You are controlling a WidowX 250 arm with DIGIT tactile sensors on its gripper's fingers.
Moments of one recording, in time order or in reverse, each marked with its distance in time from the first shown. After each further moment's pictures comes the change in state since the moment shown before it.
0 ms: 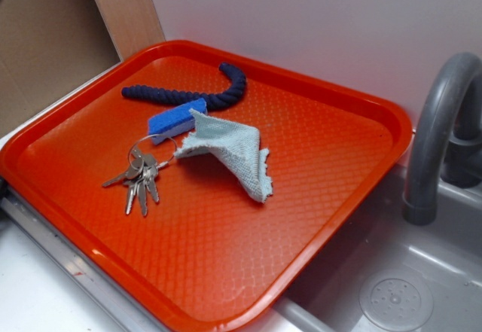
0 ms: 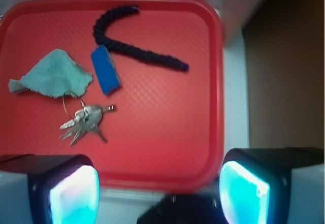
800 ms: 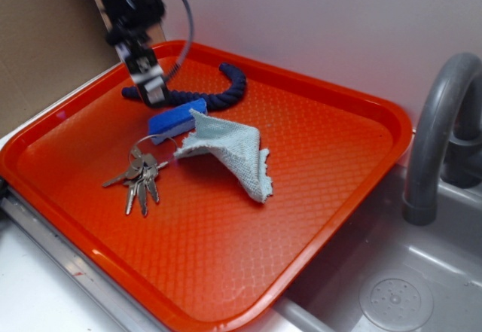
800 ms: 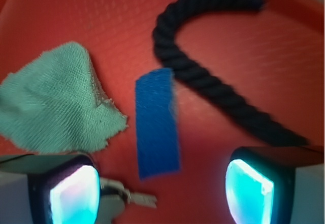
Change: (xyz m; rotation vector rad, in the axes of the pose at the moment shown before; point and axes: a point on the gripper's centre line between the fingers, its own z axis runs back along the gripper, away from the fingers) arm 0.063 -0.056 -0.148 -0.185 0.155 -0.250
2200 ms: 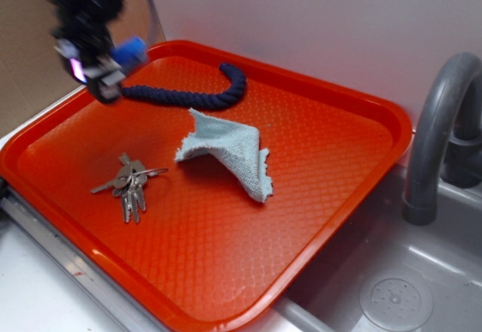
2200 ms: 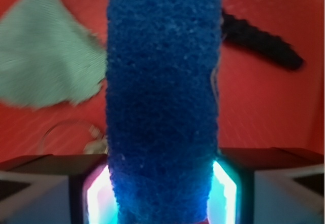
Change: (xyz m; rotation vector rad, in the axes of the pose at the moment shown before) arm -0.060 -0.018 0.068 0.122 0.055 0.321
